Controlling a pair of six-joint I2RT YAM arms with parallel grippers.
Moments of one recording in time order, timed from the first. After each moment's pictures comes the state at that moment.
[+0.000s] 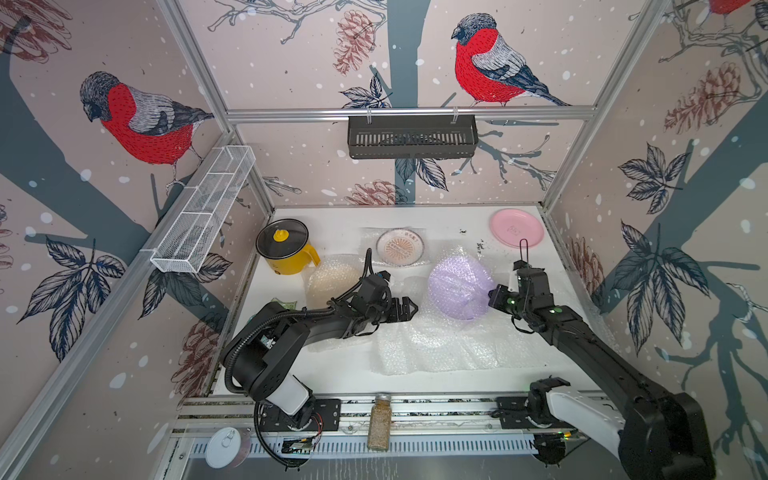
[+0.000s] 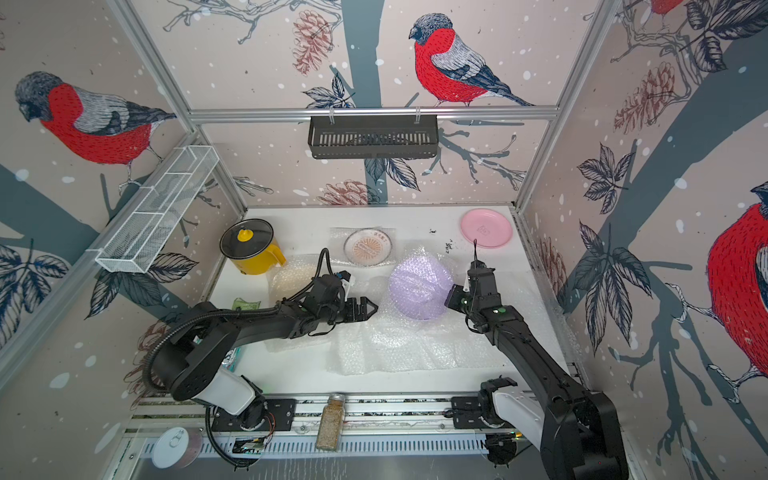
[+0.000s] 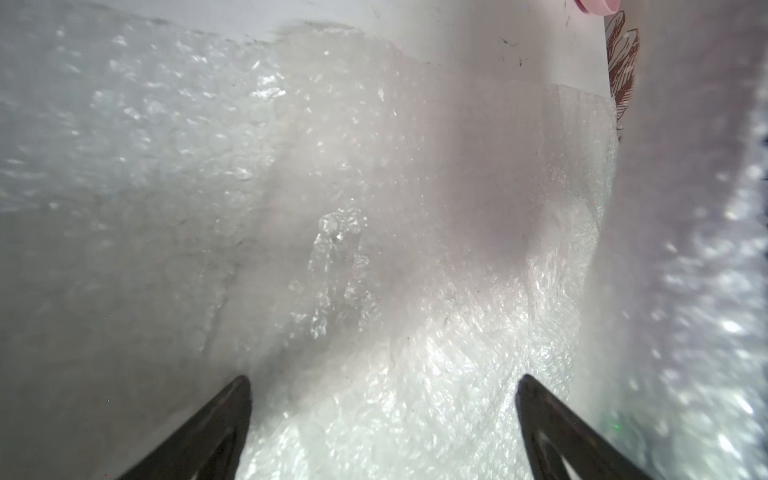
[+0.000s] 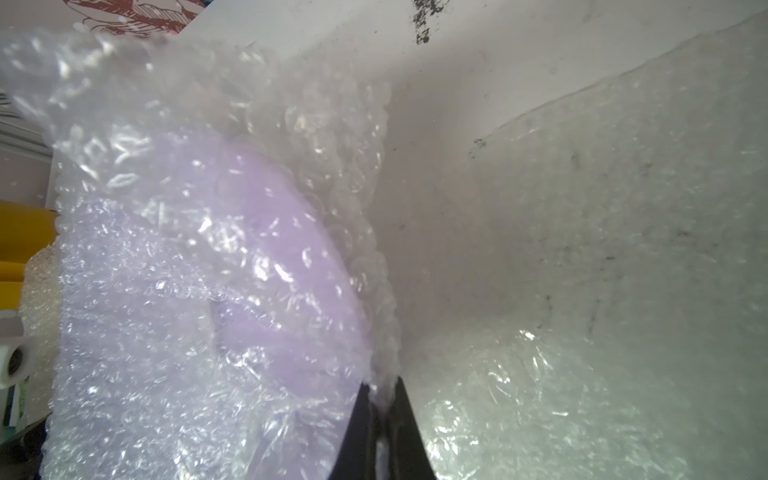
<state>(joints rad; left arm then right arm) -0.65 1.58 0.63 0.18 0.34 -0.73 0.22 1.02 0.54 -0.31 -0.19 0.53</state>
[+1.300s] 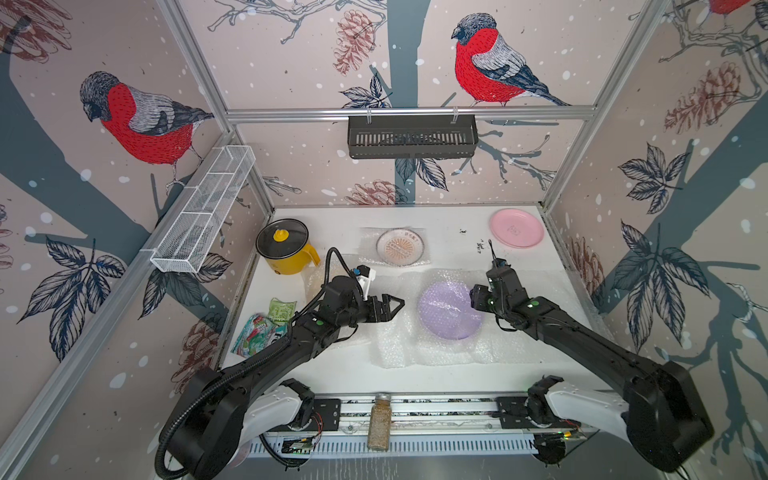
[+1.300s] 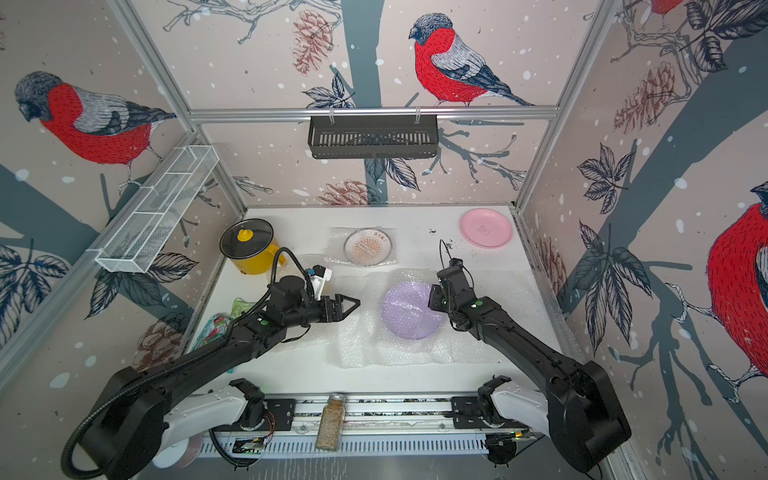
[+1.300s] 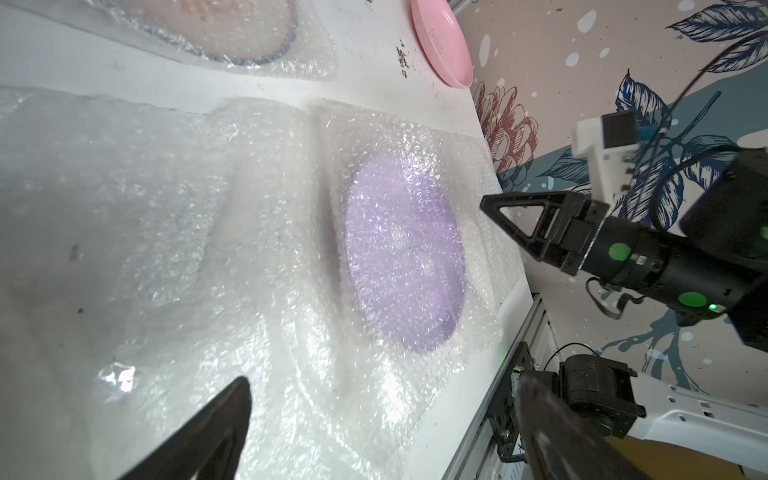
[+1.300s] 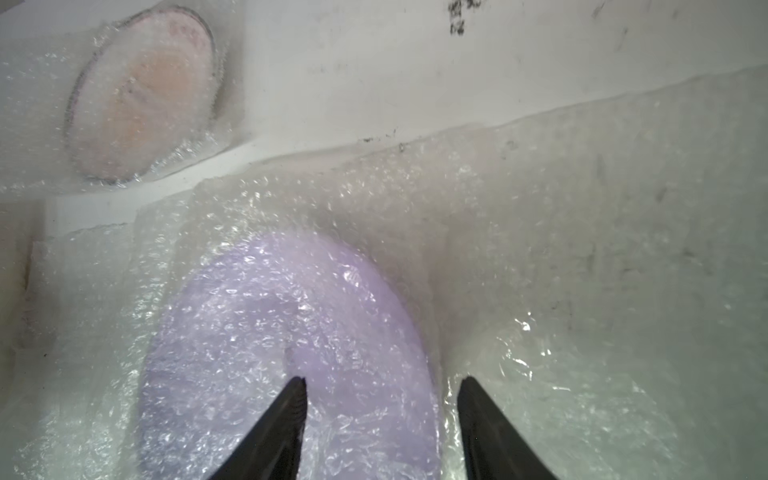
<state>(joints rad) -0.54 1.09 0.47 0.08 0.48 -0.69 0.54 1.14 0.67 -0.37 0.17 0.57</state>
